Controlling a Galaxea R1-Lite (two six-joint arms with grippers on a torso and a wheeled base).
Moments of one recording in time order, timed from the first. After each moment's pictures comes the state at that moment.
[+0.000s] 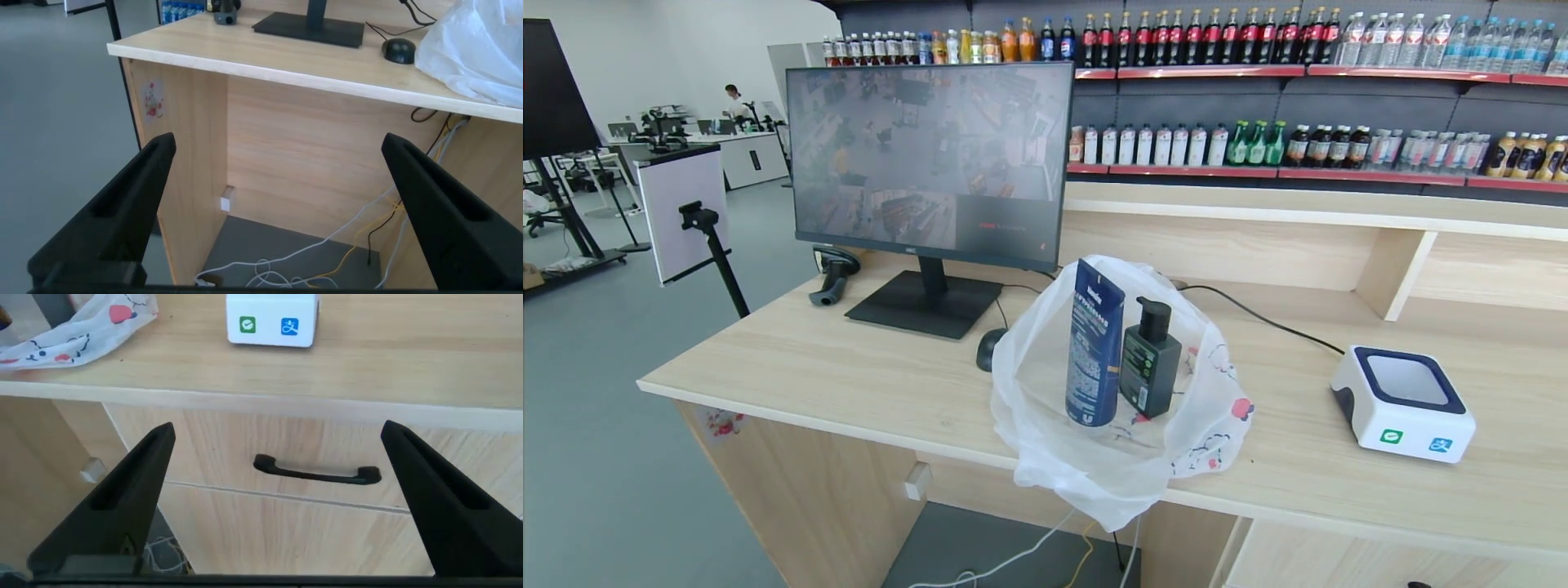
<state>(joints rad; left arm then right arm) 0.00 0.00 0.00 -0.01 0.00 0.00 -0.06 0.09 0.00 0.00 -0.04 0.02</state>
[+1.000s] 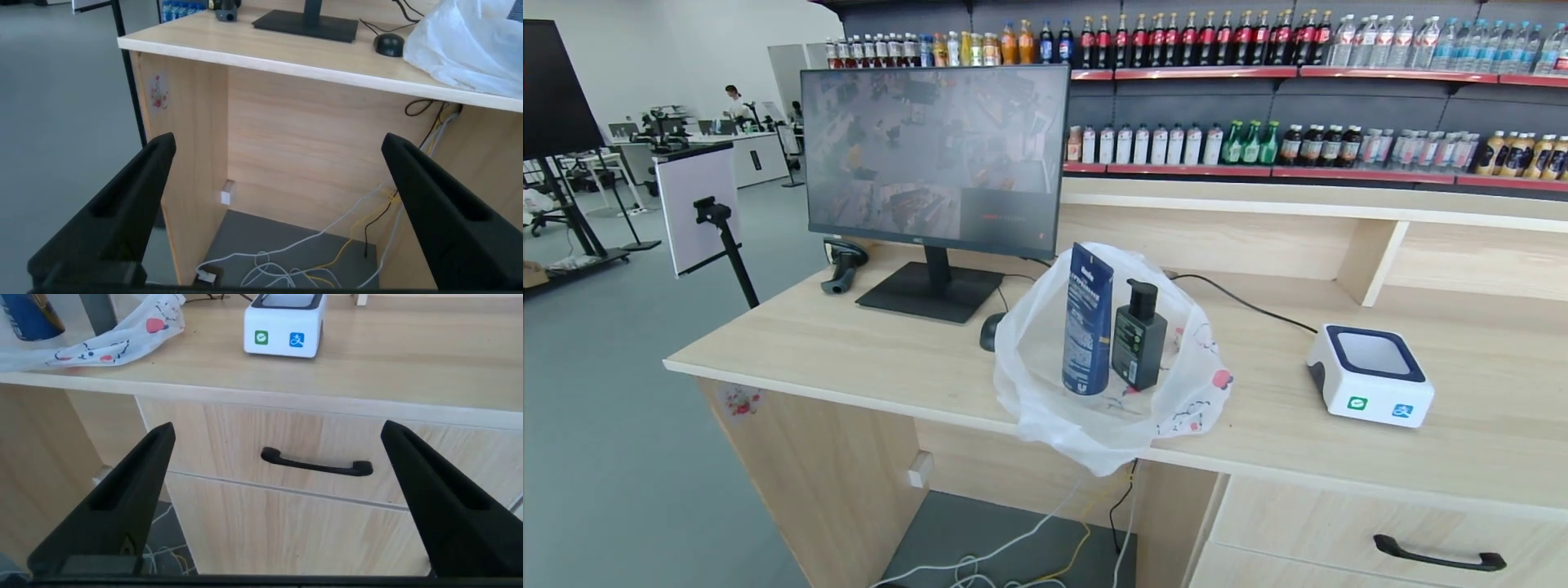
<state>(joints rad) 0.00 0.00 0.00 -0.01 0.00 0.00 0.00 0.00 0.00 0.00 -0.03 -0.01</state>
